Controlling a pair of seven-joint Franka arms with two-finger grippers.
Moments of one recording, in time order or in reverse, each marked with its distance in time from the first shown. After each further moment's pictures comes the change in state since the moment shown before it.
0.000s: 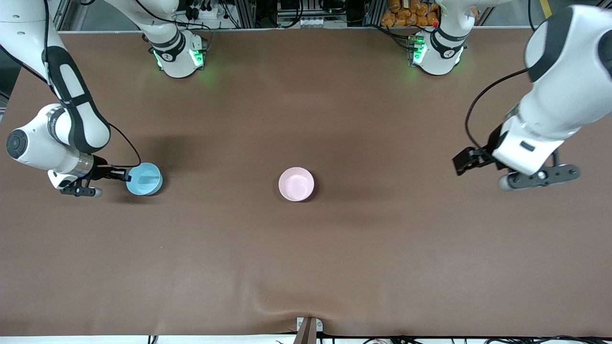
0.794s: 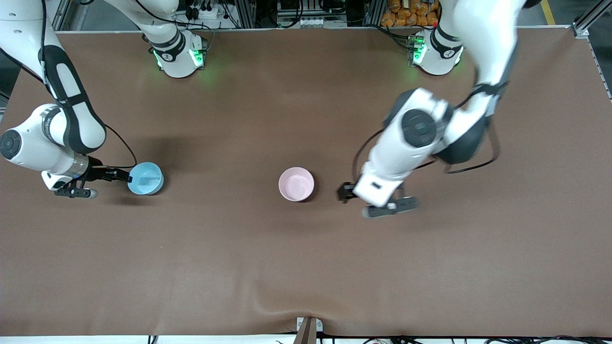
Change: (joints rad) left arm -0.287 0.283 0.003 0.013 0.002 0.369 -0.368; right arm -0.003 0.000 -0.009 0.015 -0.016 -0.005 -0.002
